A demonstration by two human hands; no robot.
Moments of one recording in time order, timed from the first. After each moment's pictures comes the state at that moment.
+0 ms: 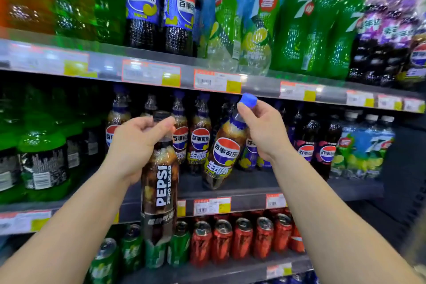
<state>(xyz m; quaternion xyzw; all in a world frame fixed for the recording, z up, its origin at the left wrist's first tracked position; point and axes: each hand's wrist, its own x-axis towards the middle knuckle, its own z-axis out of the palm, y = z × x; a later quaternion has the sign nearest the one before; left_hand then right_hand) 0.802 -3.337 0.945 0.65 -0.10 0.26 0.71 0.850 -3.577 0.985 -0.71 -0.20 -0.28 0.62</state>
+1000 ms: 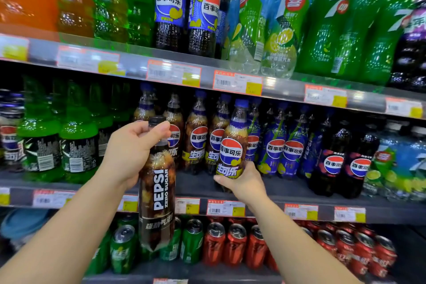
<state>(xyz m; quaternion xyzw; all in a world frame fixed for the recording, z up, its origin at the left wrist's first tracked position) 0.779 -3.317 0.932 0.65 -0.03 0.30 0.70 0.874 -3.553 0.861 -0.87 -0.05 -0.09 0.48</state>
